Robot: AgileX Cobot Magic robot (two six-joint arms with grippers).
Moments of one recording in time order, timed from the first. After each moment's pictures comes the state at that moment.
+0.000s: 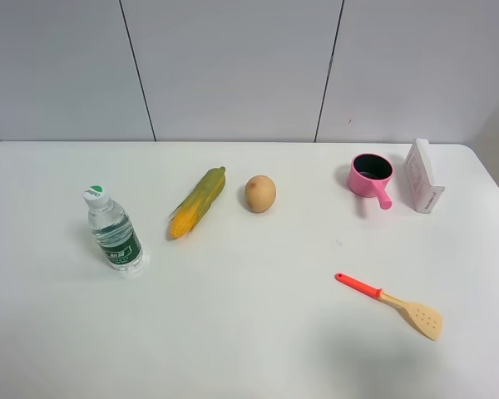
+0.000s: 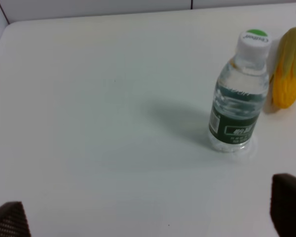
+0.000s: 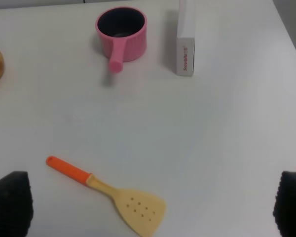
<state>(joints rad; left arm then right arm) 0.12 -0.01 -0.51 -0.07 1.05 0.08 0.11 0.00 -0.50 -0.09 1.06 0.12</state>
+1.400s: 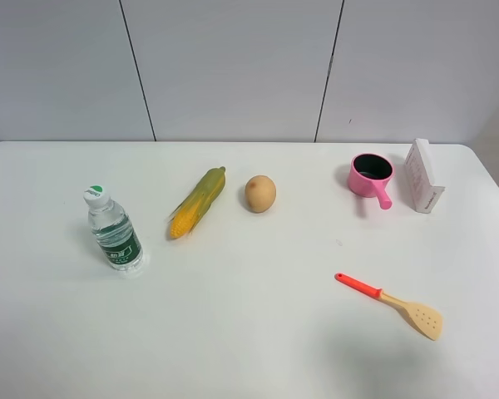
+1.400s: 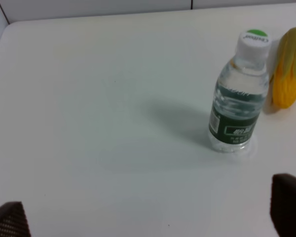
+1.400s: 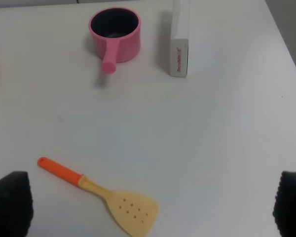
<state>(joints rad) 0.12 -0.01 -0.51 -0.07 1.05 0.08 0.11 0.00 -0.49 -0.11 1.05 0.12</state>
